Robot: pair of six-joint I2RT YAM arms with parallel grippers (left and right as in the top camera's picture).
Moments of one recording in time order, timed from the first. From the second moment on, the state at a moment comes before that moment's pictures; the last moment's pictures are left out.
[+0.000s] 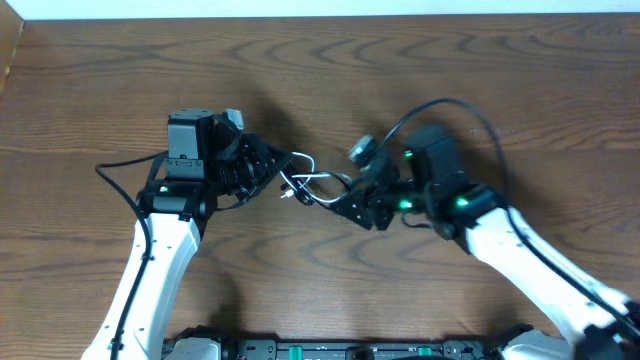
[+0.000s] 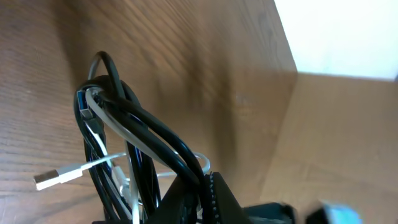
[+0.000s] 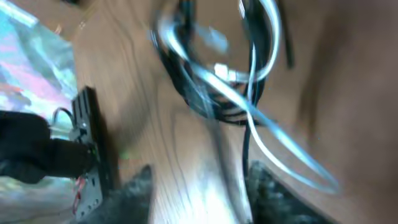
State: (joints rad) left arm -0.08 1.27 0.91 -0.47 0.67 -0.90; right arm 0.54 1.43 0.85 -0.20 -0.72 0.08
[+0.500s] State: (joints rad) left arm -0.08 1.27 0.91 -0.50 0.74 -0.73; right arm 0.36 1.46 0.86 -0.55 -0.24 0.40
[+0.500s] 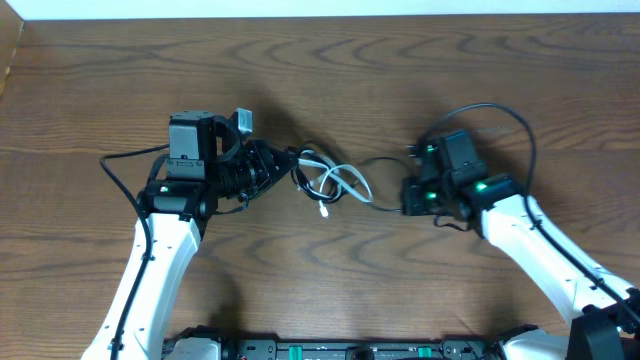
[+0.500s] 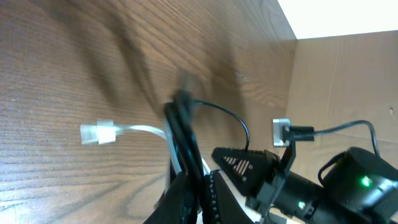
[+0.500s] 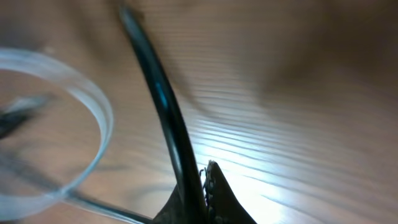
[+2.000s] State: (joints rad) left arm -0.42 1.58 0.91 -0.51 0.51 -0.43; right arm 0.28 1.37 1.03 -0.61 -0.23 0.37
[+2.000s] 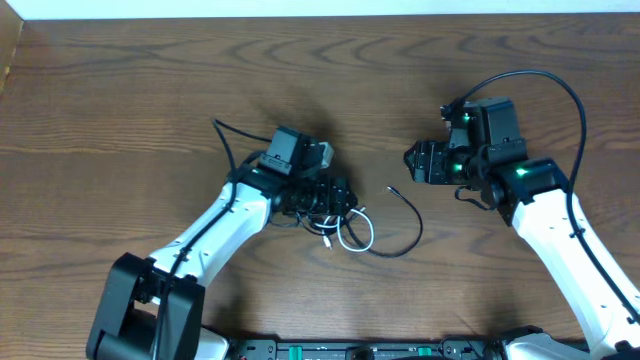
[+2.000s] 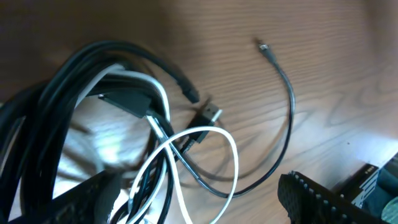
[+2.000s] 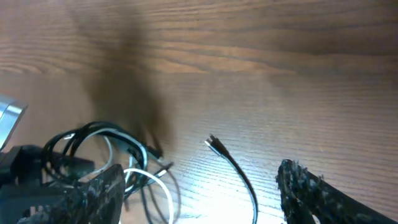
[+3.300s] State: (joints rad) left arm -0.33 1.74 1.05 -0.70 -0.04 -0.52; right arm 0.31 1.37 1.03 -0.64 -0.23 0.37
